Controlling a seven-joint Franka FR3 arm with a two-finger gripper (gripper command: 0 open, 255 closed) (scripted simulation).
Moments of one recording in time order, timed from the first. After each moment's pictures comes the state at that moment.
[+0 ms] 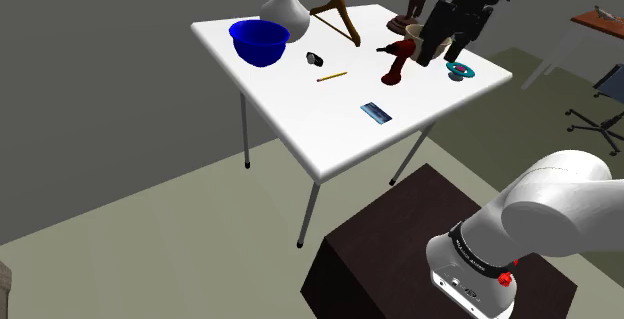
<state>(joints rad) -0.02 -0.80 0.04 -2.33 0.11 1.52 0.10</state>
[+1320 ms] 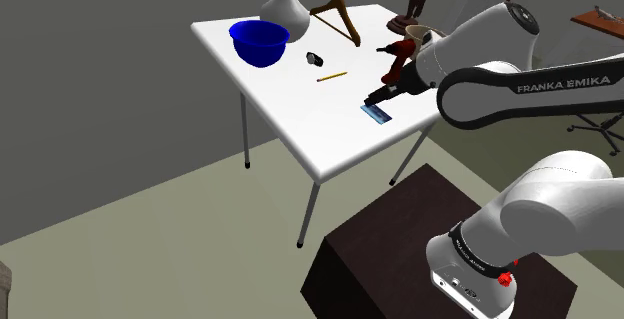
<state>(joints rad) -0.04 -0.77 0.02 -3.02 0.06 2.83 -0.06</state>
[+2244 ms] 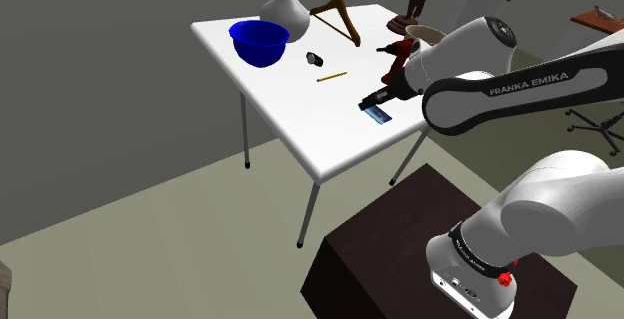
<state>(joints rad) -0.03 -0.61 0.01 -3.02 0.06 2.98 -0.07</state>
